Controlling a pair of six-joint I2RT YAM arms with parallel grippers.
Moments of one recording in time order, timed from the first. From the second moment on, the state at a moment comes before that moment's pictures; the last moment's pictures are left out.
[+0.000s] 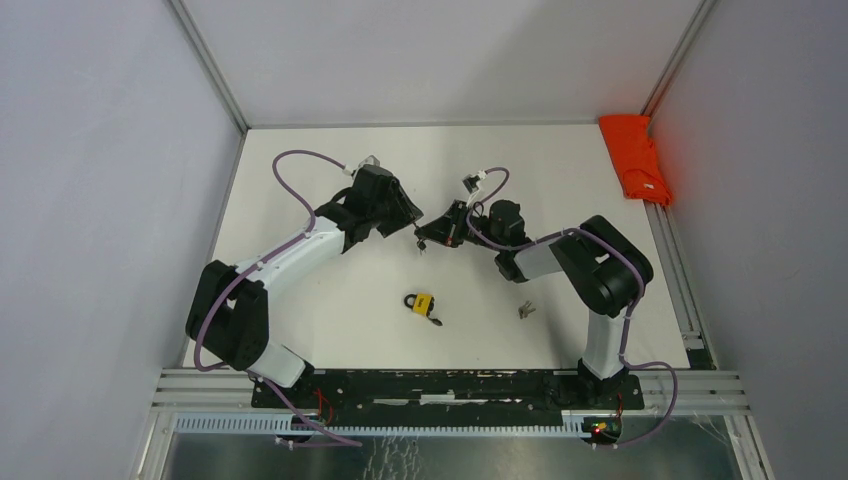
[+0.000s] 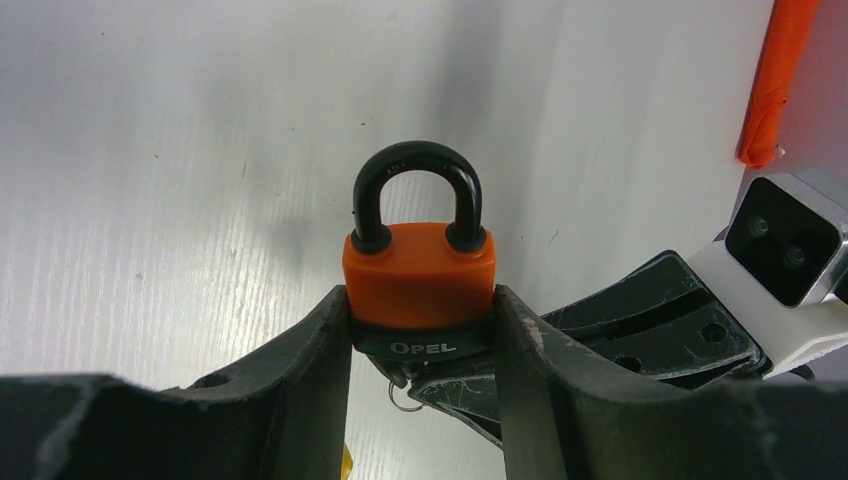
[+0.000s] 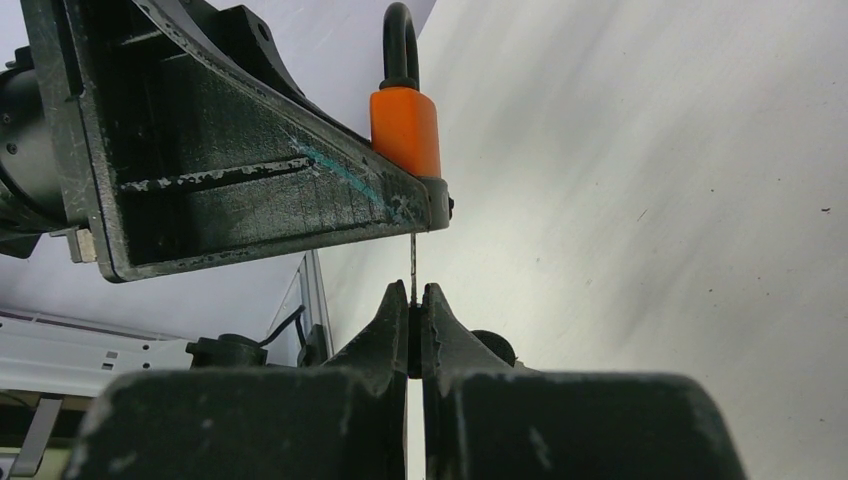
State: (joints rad) left arm -0.55 1.52 1.07 -0.28 -0.03 -0.92; right arm 0.57 1.91 0.78 1.07 -0.55 0.93
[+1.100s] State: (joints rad) left arm -0.54 1.52 1.10 -0.31 -0.04 -0.92; right arm 0.56 1.90 0.81 1.03 -0.60 0.86
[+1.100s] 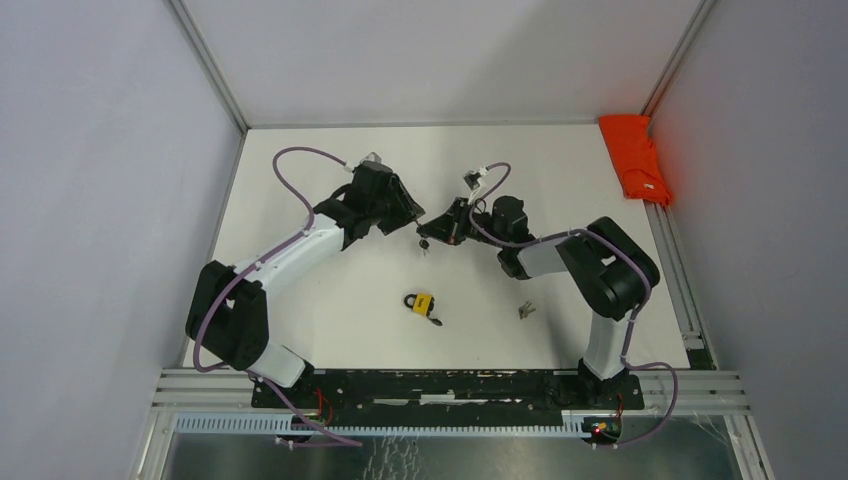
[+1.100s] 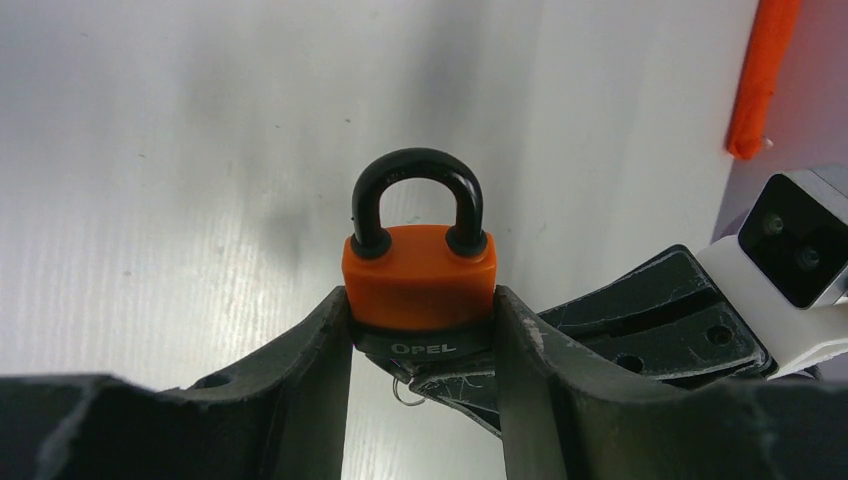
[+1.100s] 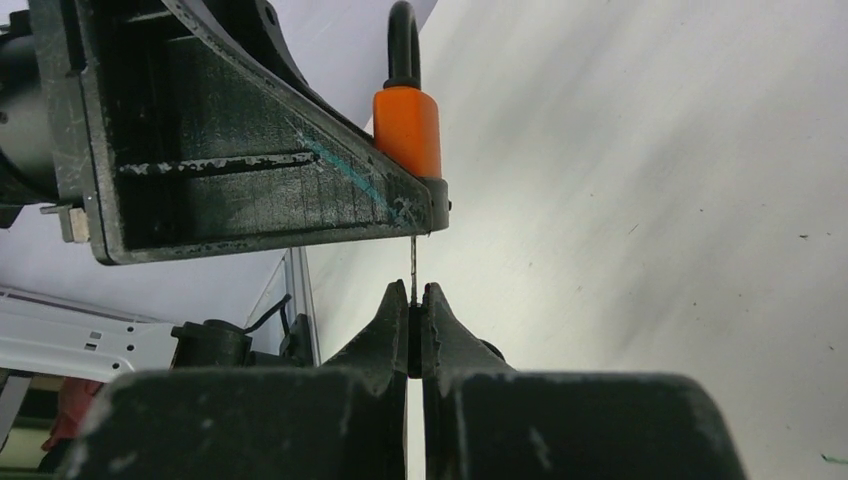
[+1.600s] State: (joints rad) left arm -0.41 1.50 1.12 -0.33 0.15 -0.90; right arm 0.54 1.59 0.67 0.82 -0.48 0.62
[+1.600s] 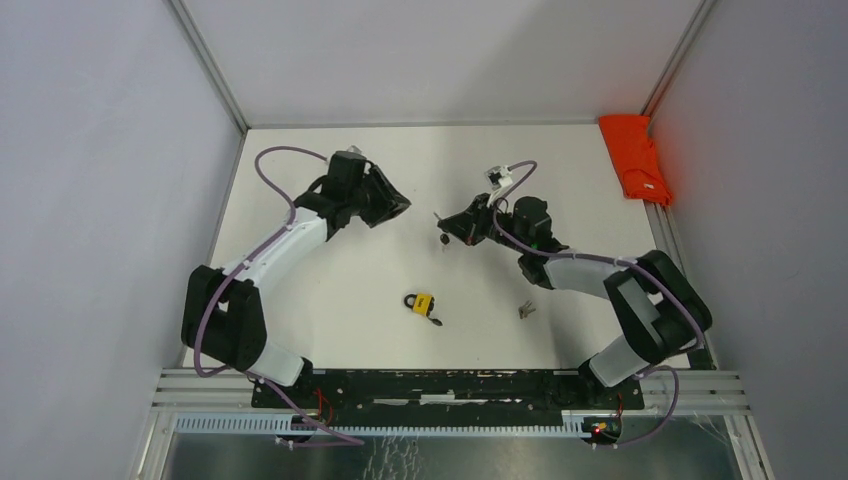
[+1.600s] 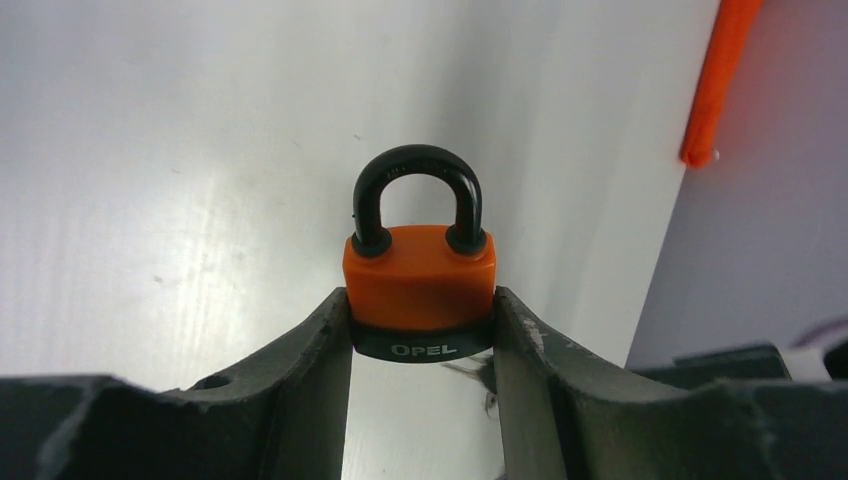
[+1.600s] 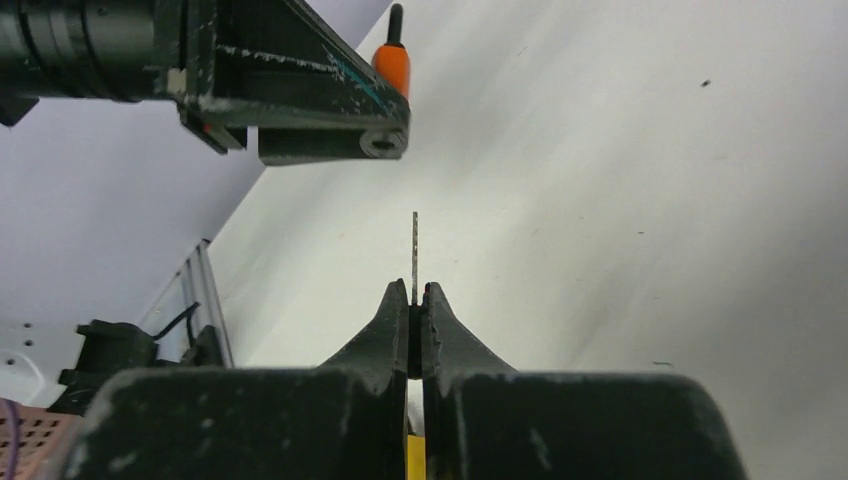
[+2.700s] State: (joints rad) left arm -0.34 1.19 0.93 -0.37 -0.04 -0.83; right arm 0.80 1.97 1.17 -0.22 0.69 -0.13
